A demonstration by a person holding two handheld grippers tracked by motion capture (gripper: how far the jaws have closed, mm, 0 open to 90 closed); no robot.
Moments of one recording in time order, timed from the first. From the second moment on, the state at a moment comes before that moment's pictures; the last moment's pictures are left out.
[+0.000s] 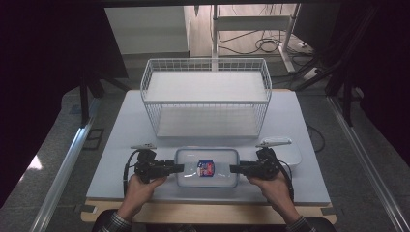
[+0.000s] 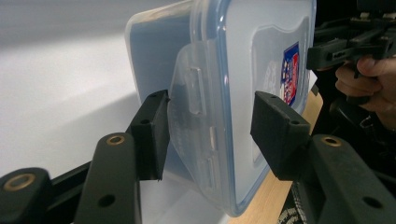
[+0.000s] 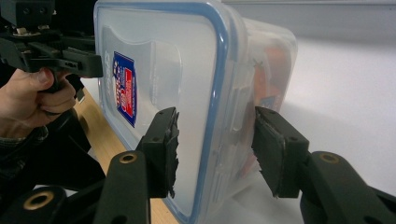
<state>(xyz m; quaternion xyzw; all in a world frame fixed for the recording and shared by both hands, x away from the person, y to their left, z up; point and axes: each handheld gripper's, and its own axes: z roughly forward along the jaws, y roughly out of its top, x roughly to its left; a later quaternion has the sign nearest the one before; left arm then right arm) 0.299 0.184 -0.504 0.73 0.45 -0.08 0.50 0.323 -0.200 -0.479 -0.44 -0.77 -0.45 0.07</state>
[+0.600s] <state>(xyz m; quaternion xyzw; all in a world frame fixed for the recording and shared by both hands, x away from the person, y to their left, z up) 0.302 0.185 -0.450 0.74 0.43 -0.01 0.52 0.328 -0.198 -0.438 -0.41 -0.77 -0.49 0.03</state>
